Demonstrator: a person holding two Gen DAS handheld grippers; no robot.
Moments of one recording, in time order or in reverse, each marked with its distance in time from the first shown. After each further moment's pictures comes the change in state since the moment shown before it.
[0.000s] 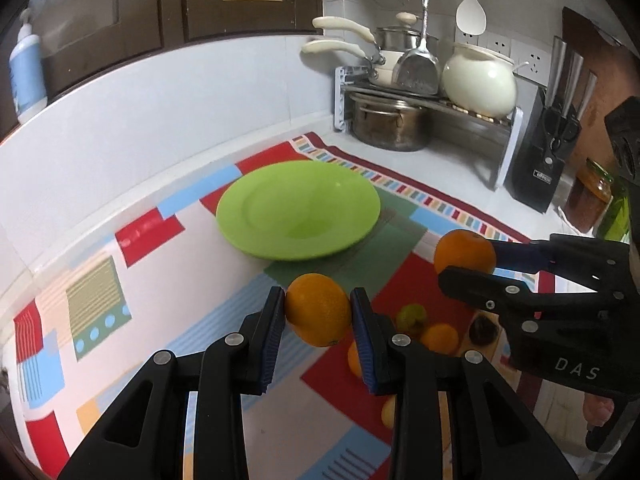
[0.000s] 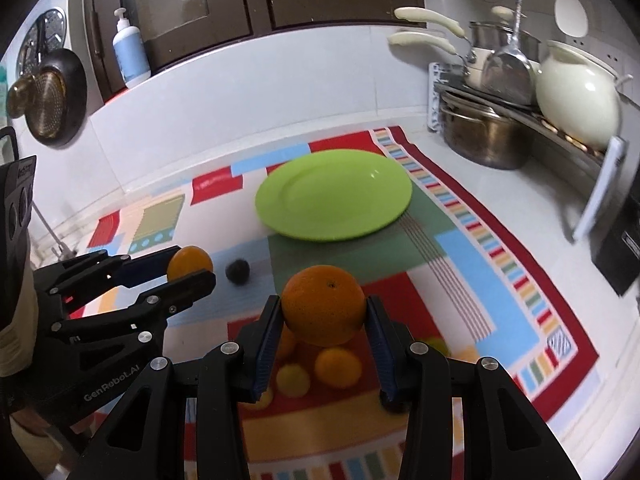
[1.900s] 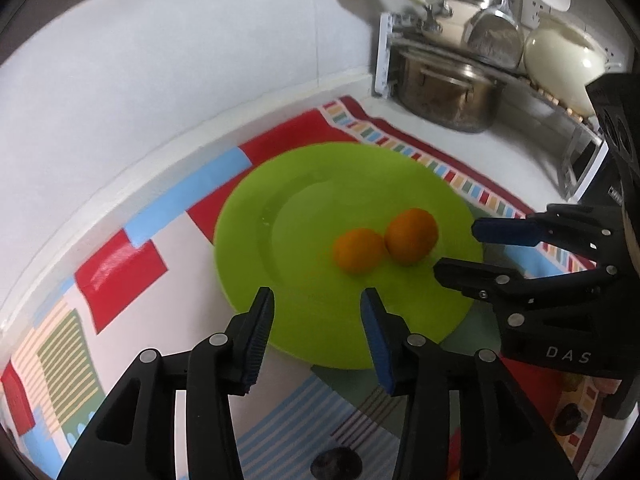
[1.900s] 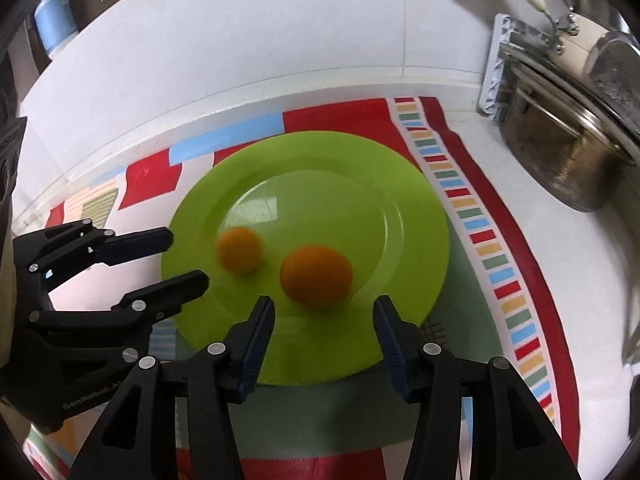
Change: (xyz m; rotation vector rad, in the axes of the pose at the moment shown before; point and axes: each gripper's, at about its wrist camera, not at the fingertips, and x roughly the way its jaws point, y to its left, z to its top) left arm 0.131 0.051 0.066 -0.017 0.176 0.021; right arm 0.154 -0.041 0.097 -0.080 0.199 0.030
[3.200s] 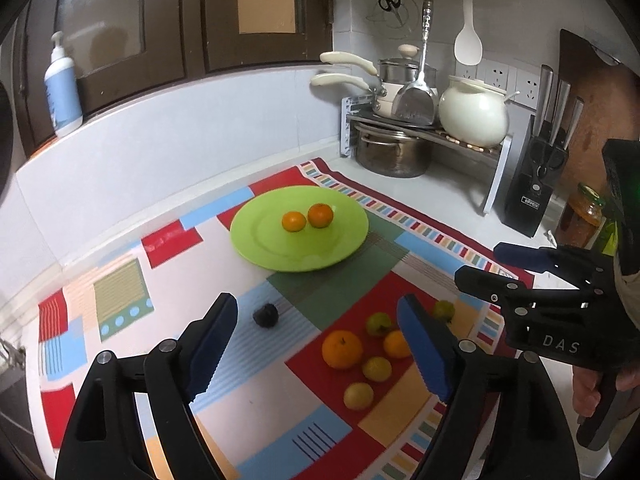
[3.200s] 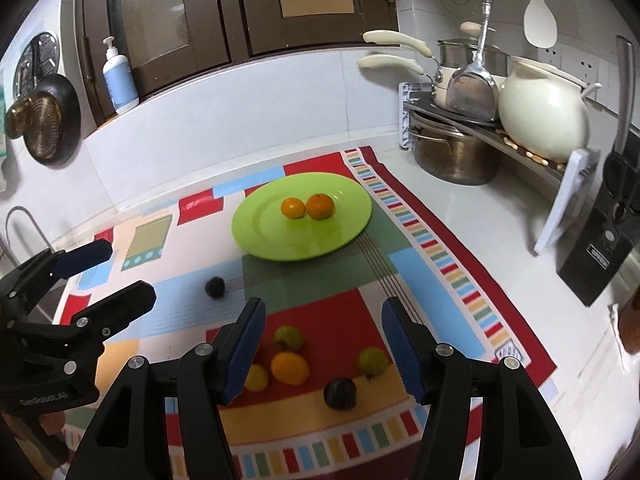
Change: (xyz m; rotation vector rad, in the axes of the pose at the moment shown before) left arm -0.183 -0.077 -0.098 -0.052 -0.215 0.038; right arm -0.179 0.021 -0.136 0.103 -0.249 -0.077
